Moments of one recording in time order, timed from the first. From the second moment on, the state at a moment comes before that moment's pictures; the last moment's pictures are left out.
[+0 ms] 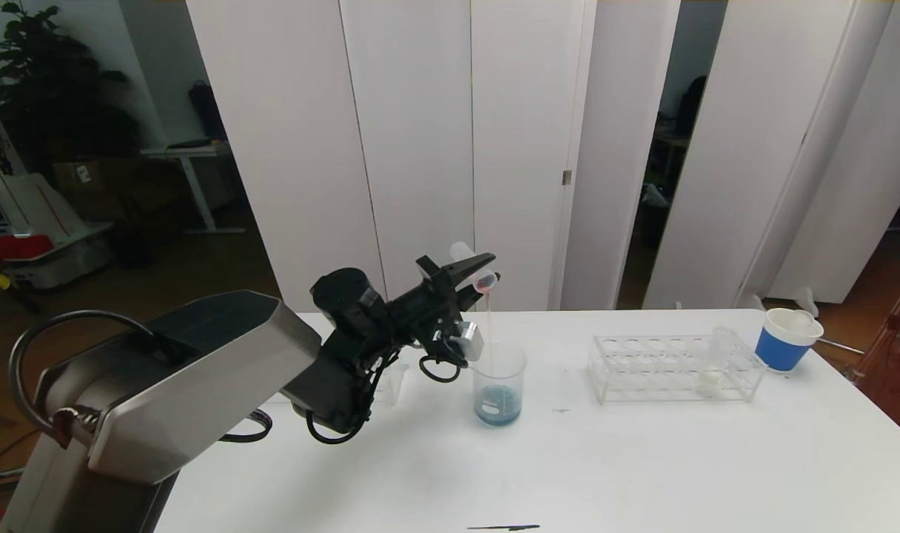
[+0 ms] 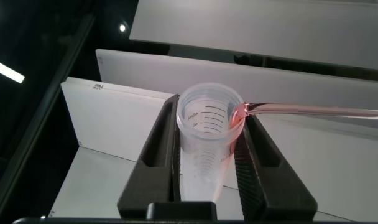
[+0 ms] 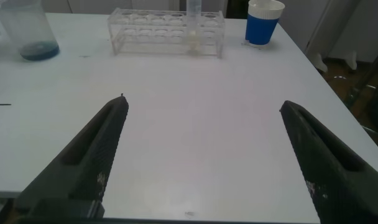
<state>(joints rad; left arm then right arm) -0.41 2.42 -1.25 -1.56 -0.59 1.36 0.00 0.00 -0.06 0.14 -0.01 0.00</state>
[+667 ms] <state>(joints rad) -0.41 2.42 -1.25 -1.56 -0.59 1.36 0.00 0.00 -0.06 0.14 -0.01 0.00</state>
